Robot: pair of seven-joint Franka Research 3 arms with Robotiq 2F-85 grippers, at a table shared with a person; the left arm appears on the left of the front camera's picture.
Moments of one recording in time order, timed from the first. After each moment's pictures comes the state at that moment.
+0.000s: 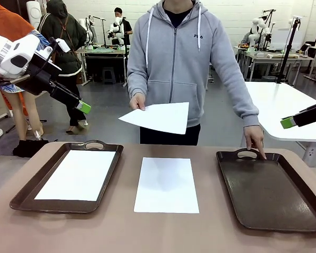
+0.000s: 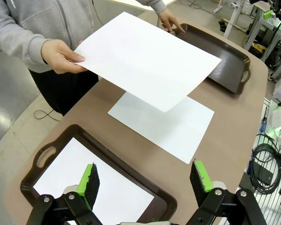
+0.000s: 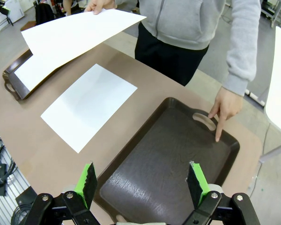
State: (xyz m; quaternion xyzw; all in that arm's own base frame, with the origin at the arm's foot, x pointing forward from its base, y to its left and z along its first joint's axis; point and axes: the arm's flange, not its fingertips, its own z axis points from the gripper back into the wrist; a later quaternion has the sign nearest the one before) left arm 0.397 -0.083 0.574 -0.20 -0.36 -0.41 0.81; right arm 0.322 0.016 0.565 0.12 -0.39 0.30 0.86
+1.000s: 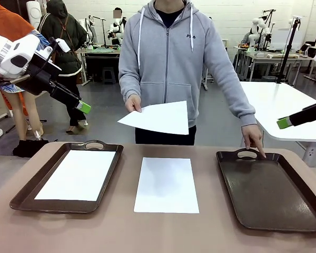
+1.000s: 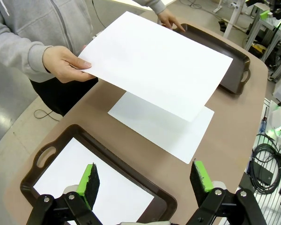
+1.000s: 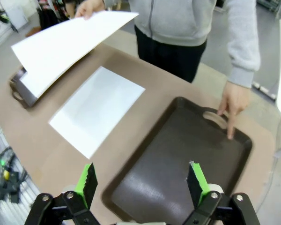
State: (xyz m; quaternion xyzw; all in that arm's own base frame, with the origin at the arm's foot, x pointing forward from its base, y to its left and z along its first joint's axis) left arm 0.397 -0.082 0.574 -0.20 -0.36 -0.41 0.81; right arm 0.342 0.022 0.555 0.17 -0.37 0.27 0.87
